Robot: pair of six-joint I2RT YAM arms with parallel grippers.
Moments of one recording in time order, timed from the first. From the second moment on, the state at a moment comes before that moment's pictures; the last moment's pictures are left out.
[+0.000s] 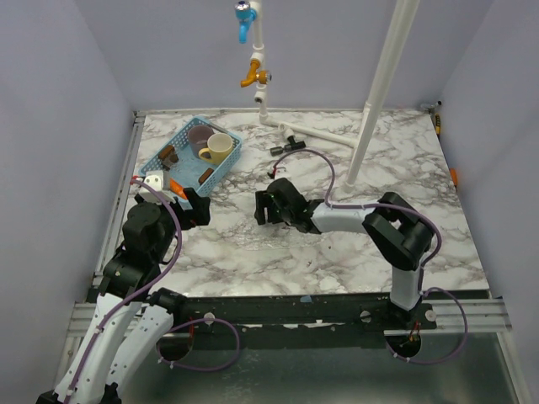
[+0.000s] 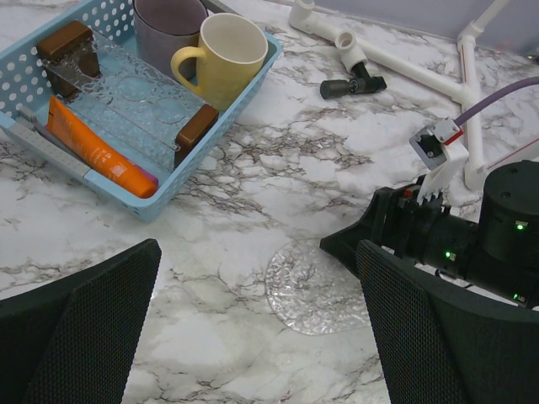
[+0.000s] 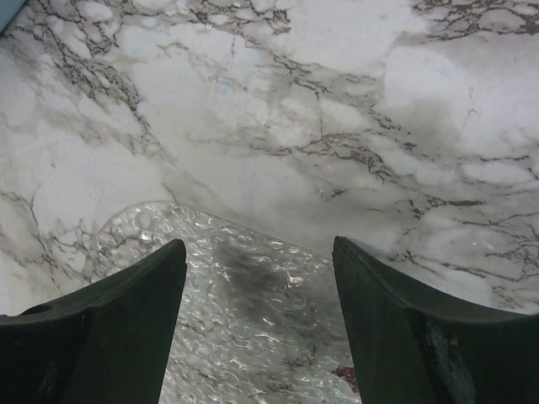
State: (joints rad) left arm -0.35 0.50 0.75 -0.50 -0.17 -0.35; right arm 0.87 1.93 1.09 0.12 0.16 0.53
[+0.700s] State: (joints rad) left arm -0.35 0.50 0.75 -0.51 -0.17 -0.35; right arm 0.93 1.77 0.85 0.20 0.18 0.66
